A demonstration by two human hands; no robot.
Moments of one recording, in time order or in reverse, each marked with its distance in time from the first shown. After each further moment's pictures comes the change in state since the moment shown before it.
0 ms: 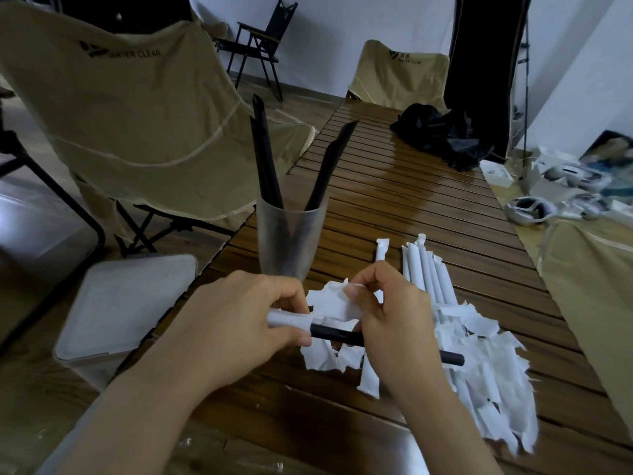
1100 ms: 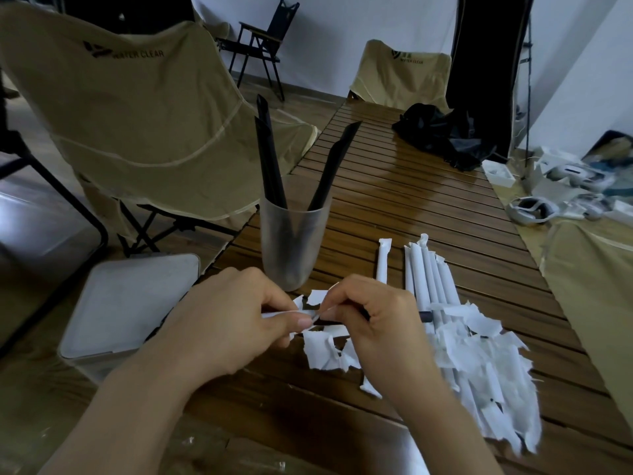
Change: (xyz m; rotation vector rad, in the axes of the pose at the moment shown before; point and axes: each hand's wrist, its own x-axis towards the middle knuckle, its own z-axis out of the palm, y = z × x) left_hand 0.002 -0.010 -0.003 -0.141 -0.038 -0.059; right_hand -0.003 0.001 0.006 0.015 -0.093 -0.368
